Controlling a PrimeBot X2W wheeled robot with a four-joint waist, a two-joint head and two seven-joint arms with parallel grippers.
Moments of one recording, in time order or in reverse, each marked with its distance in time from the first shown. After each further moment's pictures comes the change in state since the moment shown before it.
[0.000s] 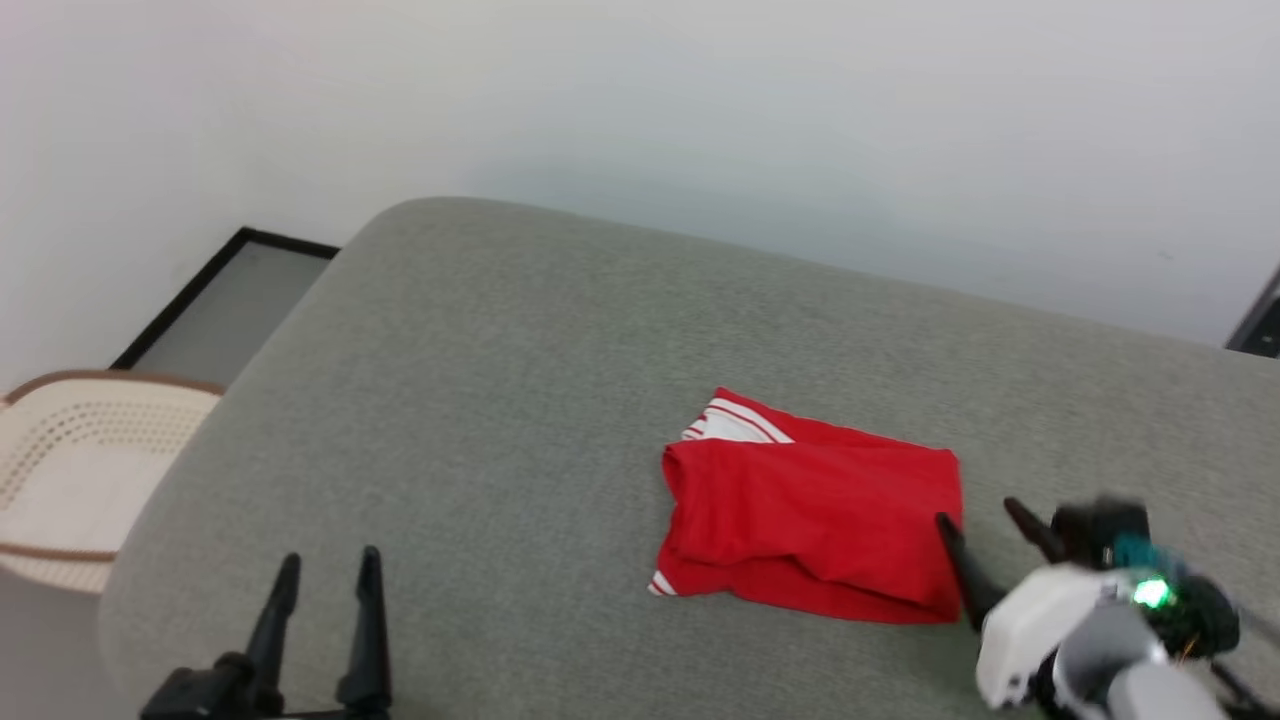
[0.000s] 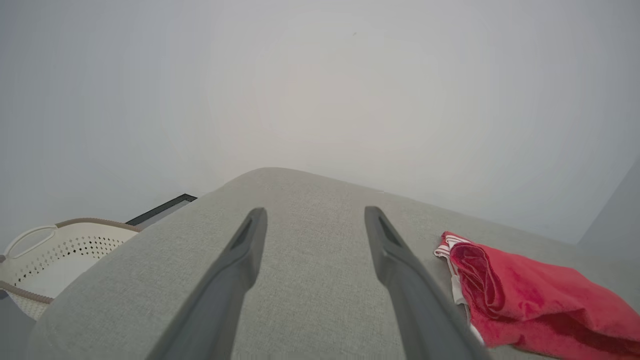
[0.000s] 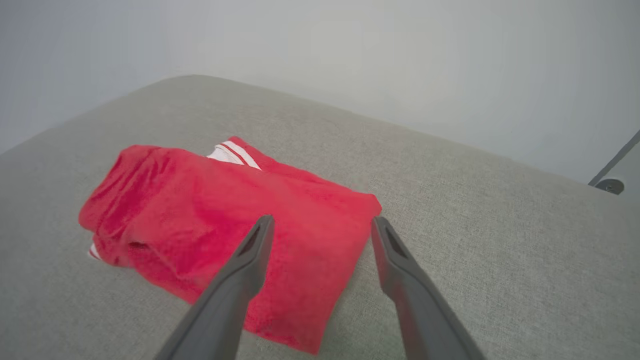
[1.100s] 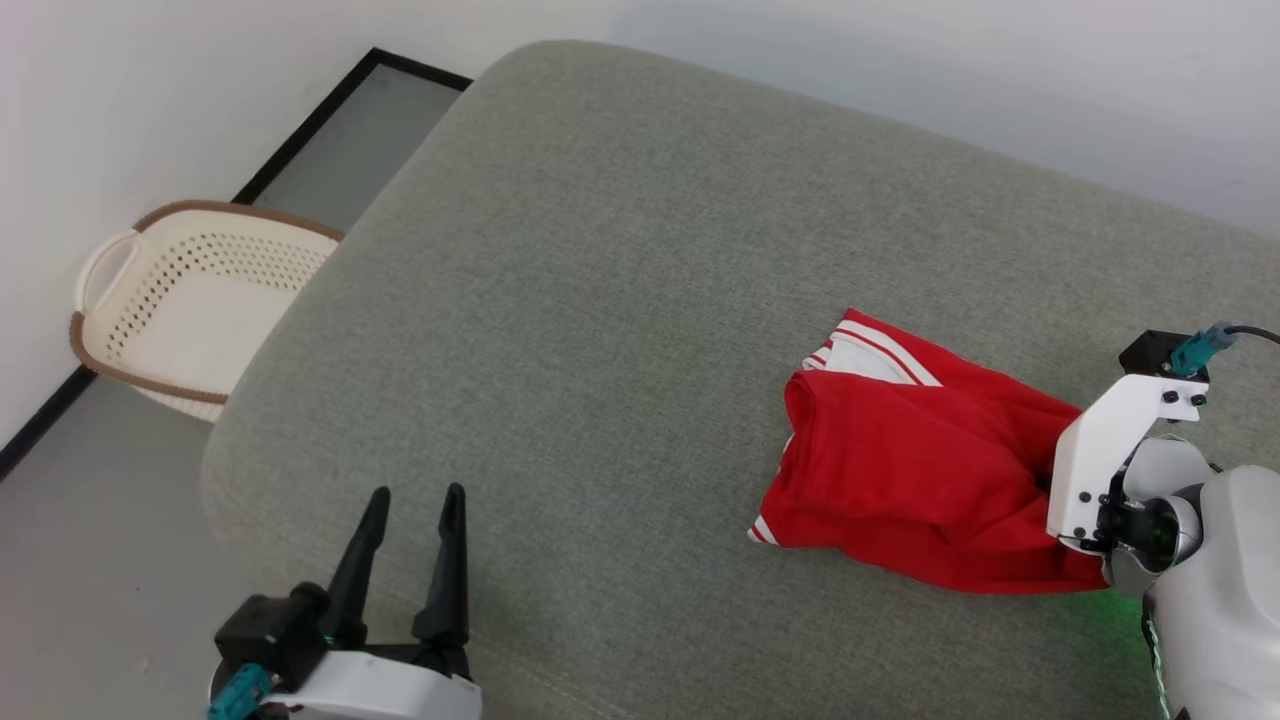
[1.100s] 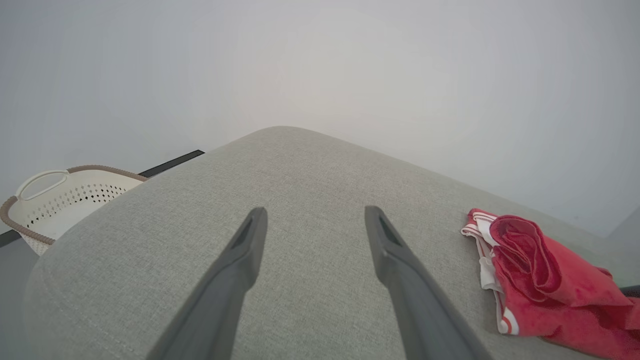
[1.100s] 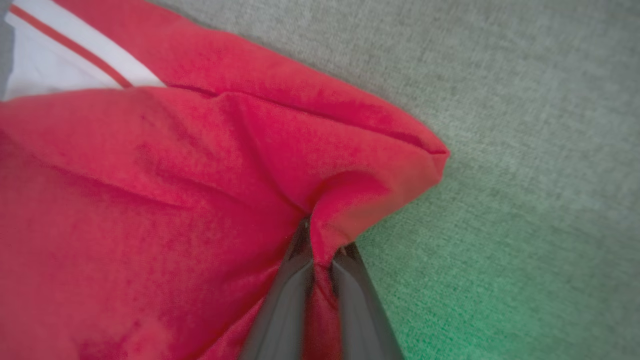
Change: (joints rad) left arm -0.128 -0.025 -0.128 0.069 -0.073 -0.001 0.000; right arm -0.431 0.049 -0.352 0.344 -0.059 0.000 0.778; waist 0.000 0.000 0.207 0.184
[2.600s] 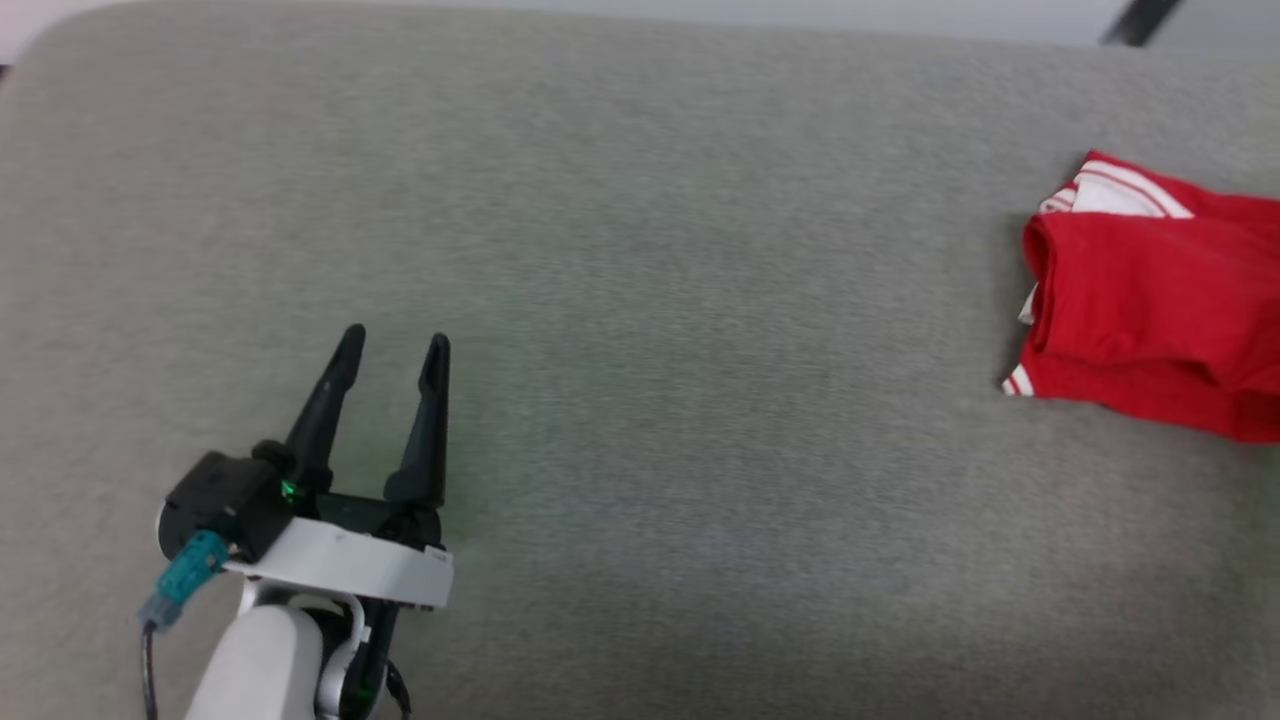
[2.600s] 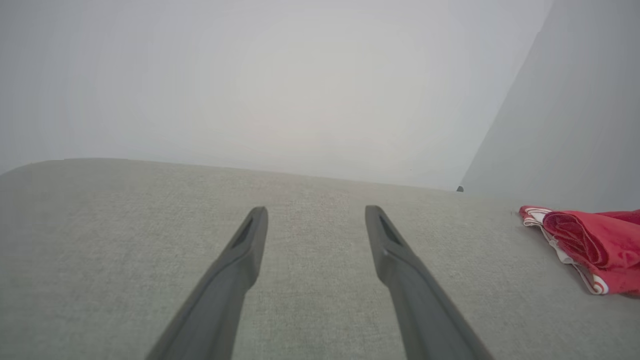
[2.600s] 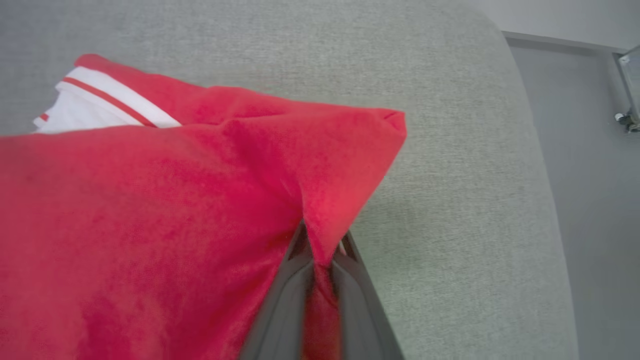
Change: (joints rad) left arm -0.216 0.131 -0.069 -0.030 -0.023 0.000 0.000; right arm -0.180 -0.375 0.074 0.040 0.106 0.000 -0.179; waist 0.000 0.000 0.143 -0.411
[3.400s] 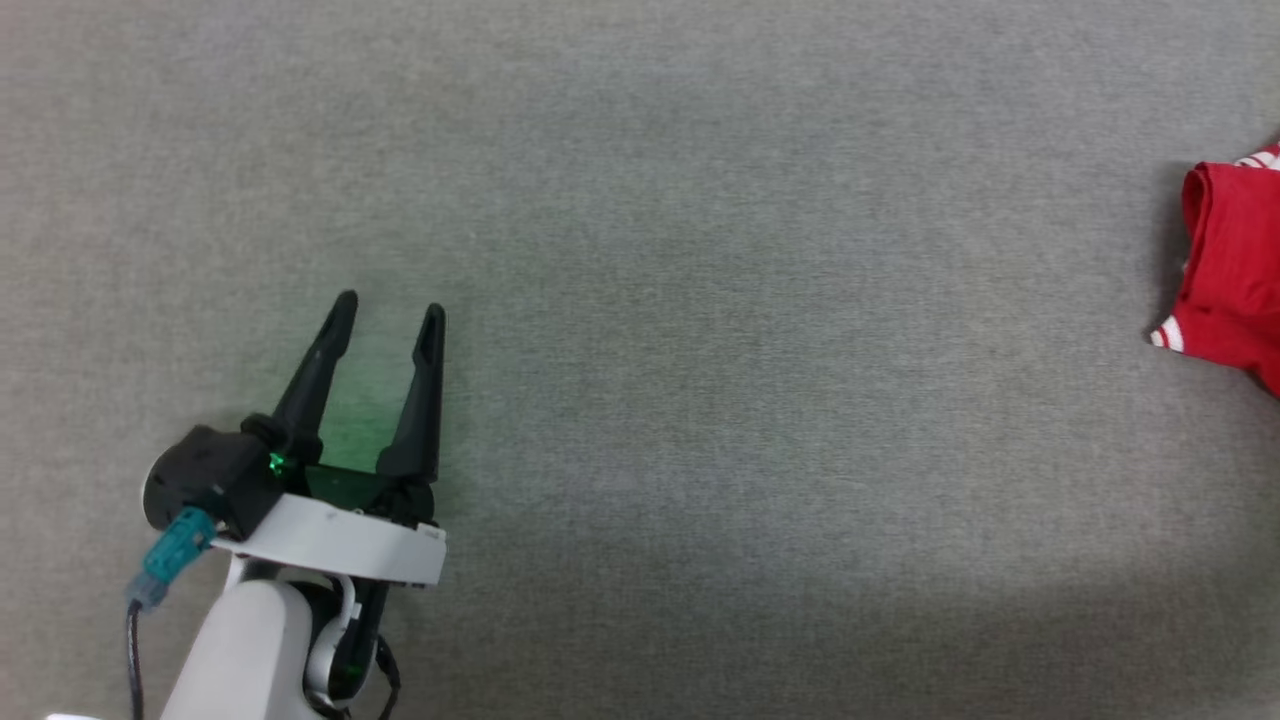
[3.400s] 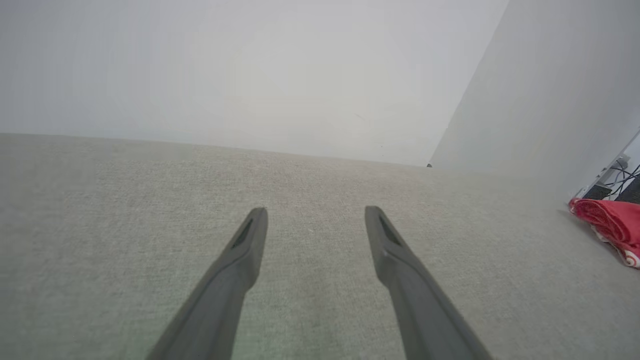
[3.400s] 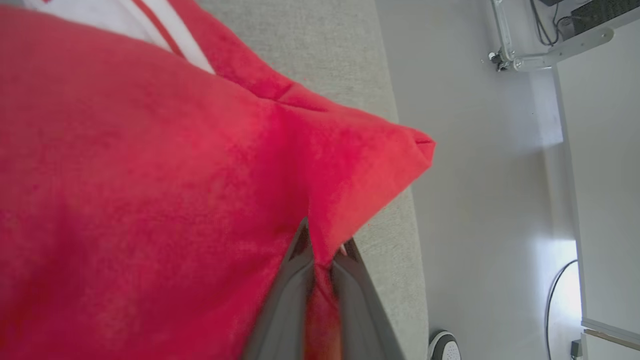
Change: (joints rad) left arm -0.041 0.034 -0.017 -0.014 -0.005 0.000 0.000; right arm 0.068 -0.095 -0.063 -0.101 -0.129 0.000 0.092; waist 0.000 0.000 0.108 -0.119
